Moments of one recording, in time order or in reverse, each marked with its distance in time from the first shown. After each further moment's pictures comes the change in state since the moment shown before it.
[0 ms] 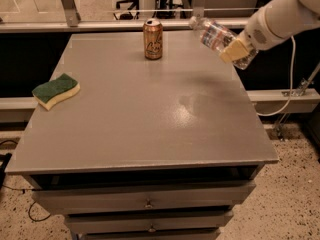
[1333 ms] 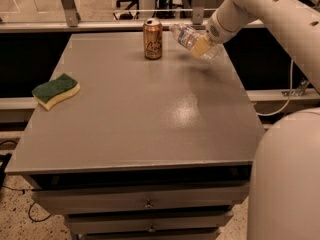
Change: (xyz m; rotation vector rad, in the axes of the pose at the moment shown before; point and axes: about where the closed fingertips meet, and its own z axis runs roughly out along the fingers) arm -0.050 -0.024 0.131 -0.053 0.097 0.109
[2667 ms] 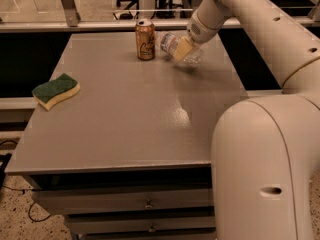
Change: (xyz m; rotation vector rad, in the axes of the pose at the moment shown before) arm -0.026 0.047 0.033 -0.183 0.092 -0.003
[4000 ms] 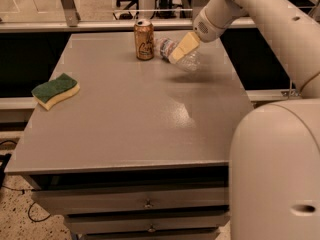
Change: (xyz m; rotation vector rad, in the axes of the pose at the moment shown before) arm 0.004 0.005 -0.019 -0.019 -0.059 -0.012
